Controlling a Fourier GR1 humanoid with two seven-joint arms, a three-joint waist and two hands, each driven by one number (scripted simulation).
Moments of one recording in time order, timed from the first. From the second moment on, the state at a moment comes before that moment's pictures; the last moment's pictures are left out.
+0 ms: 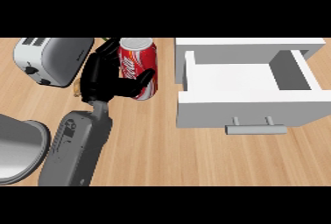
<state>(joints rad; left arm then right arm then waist) -0.57 0.01 -0.04 -1.43 0.23 0.29 0.15 0.47 -0.01 -0.72 -2.27 -0.57 0.51 0.23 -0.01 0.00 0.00</state>
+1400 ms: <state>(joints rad) -1.22 0.00 -0.19 -0.86 0.43 0.59 0.09 0.41 -0.02 -0.67 -2.27 -0.53 0.47 0.25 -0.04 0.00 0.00</state>
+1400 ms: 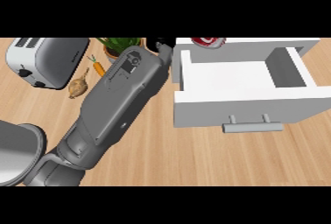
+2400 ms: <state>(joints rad) -1.38 0.00 -0.42 -0.57 0.76 0.68 -0.06 0.38 -0.05 -0.66 -2.29 -0.56 0.43 0.30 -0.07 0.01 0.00</state>
